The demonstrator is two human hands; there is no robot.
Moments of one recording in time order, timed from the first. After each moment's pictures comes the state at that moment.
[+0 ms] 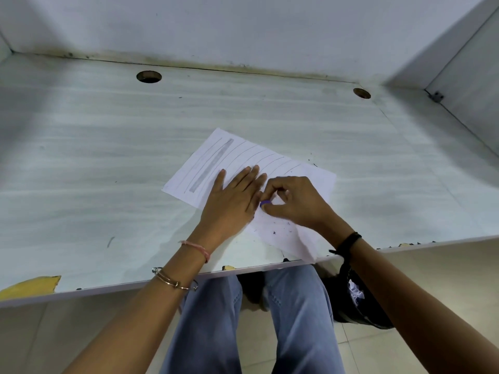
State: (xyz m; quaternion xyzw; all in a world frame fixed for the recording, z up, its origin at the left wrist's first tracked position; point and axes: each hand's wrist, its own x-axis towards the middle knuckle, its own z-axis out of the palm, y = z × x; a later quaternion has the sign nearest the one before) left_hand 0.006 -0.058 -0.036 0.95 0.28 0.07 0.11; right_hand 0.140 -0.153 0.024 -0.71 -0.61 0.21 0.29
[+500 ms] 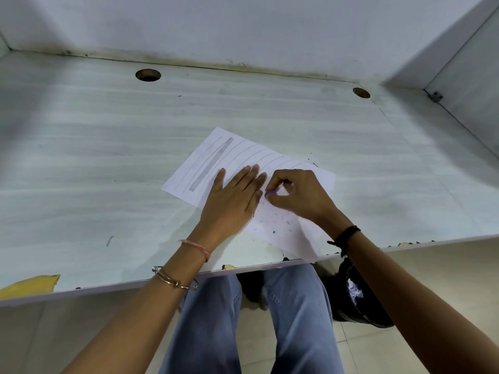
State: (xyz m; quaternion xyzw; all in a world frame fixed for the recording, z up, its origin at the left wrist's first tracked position) left_hand 0.007 -0.059 -0.037 0.94 0.29 0.10 0.13; right_hand 0.147 -0.150 0.029 -0.72 -0.61 0.16 0.30
